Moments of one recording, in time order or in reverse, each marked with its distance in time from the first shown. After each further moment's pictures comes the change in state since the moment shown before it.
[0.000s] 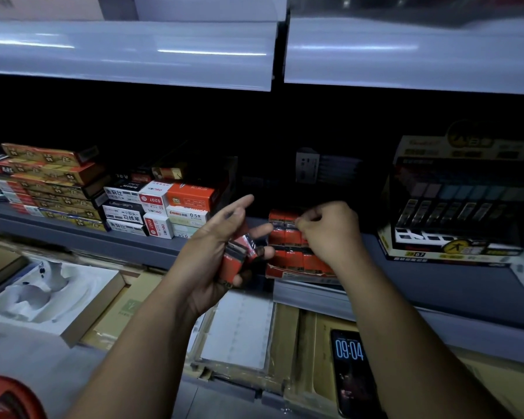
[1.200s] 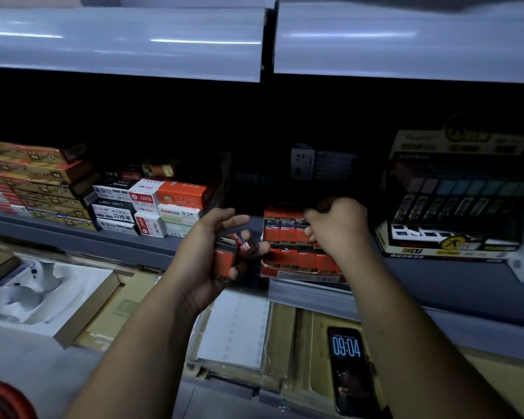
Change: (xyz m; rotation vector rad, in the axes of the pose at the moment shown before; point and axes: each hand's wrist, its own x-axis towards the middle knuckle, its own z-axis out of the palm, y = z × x) left_hand 0.005 0.000 0.008 -0.045 0.199 -0.119; right_hand 0.008 0.009 -0.009 -0.008 0.036 0.066
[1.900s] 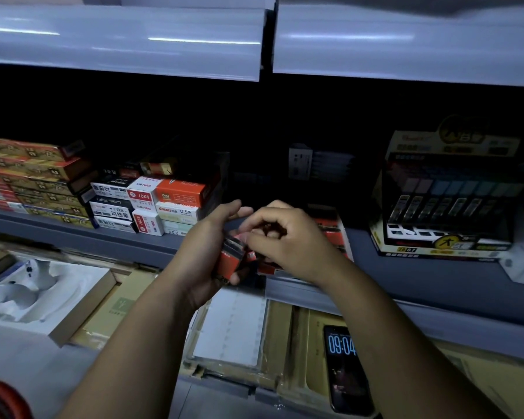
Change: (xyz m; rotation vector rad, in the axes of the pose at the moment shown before) left_hand 0.005 -0.001 0.000 0.200 -0.059 0.074; right_hand -0.050 -0.030 0.006 0.338 -0.527 -0.424
